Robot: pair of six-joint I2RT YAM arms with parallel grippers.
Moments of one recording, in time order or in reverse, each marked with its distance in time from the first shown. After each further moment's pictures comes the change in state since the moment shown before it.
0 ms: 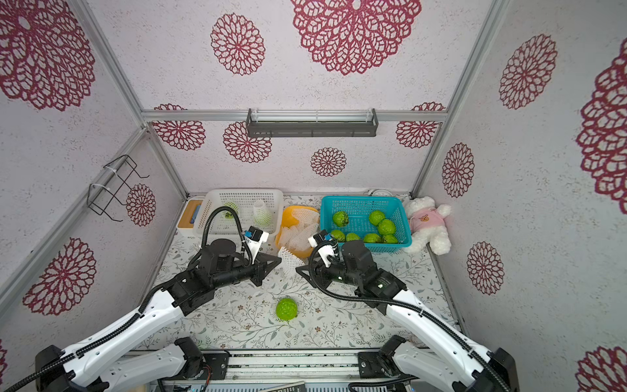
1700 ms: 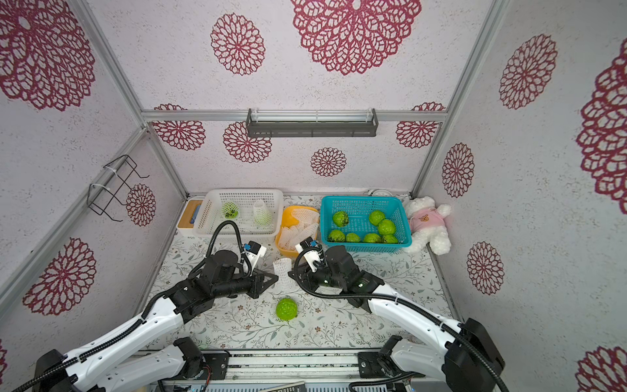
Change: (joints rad) left arm 0.016 -0.047 -0.148 -0.035 0.093 -0.182; right arm 0.089 0.168 -0.087 0.219 -0.004 0.084
